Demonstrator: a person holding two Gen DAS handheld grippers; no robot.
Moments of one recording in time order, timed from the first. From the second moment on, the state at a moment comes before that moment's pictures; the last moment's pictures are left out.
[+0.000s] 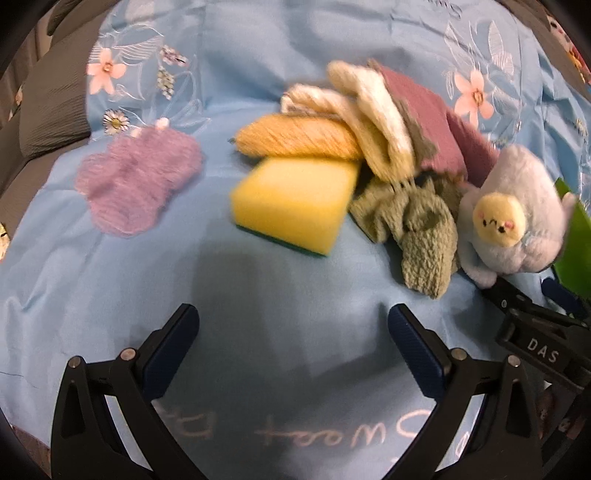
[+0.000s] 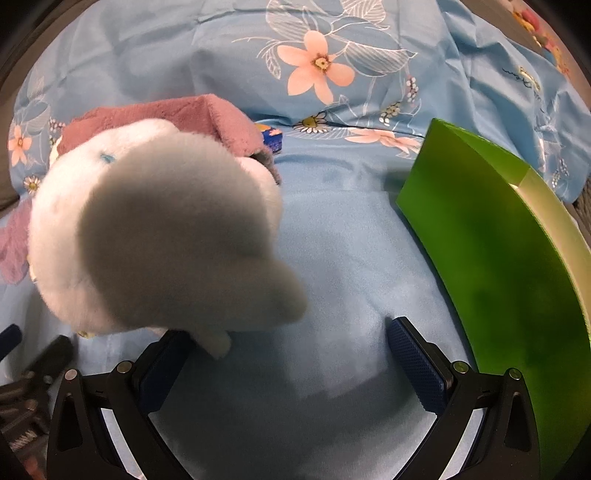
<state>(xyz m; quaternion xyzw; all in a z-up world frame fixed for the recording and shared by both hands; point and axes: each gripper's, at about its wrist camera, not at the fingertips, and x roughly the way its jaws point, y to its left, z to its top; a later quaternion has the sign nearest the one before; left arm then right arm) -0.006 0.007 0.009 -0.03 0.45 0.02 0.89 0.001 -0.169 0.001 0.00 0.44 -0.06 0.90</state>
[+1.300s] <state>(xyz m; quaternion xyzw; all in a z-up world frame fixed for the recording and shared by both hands) -0.025 0.180 0.055 -0.18 0.43 0.10 0.88 0.108 0.088 0.009 0.03 0.50 0.23 0.83</state>
